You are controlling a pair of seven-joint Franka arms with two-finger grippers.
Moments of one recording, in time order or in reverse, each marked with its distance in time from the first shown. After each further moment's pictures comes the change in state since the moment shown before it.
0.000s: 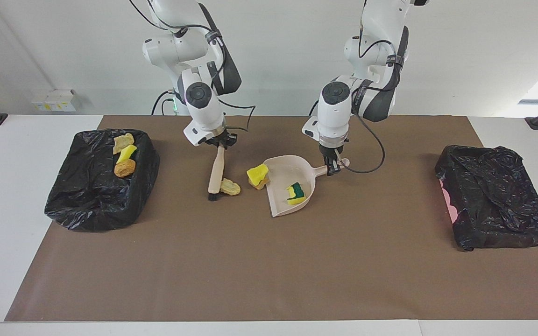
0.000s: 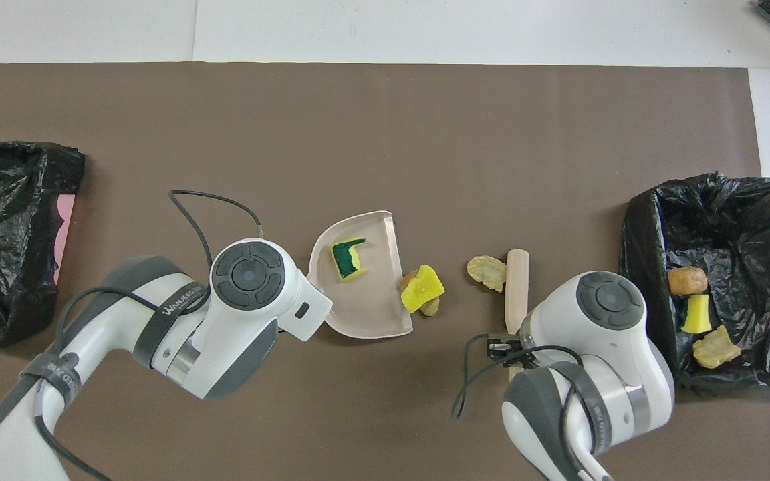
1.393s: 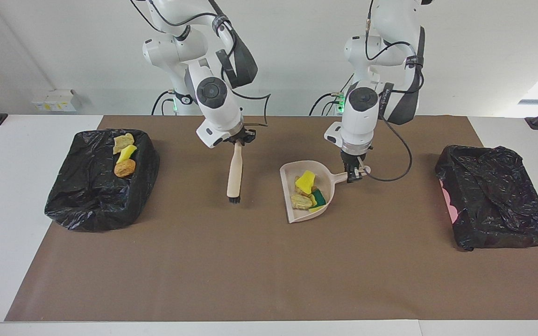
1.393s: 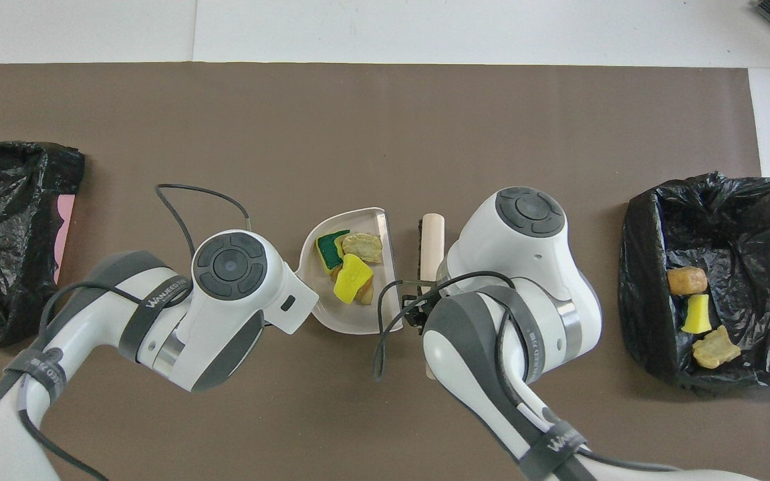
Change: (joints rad) left arm 0.014 -0.015 0.158 0.020 -0.001 0.005 0.240; right arm -0.012 0.099 -0.008 0.383 -0.023 -0.353 0.035
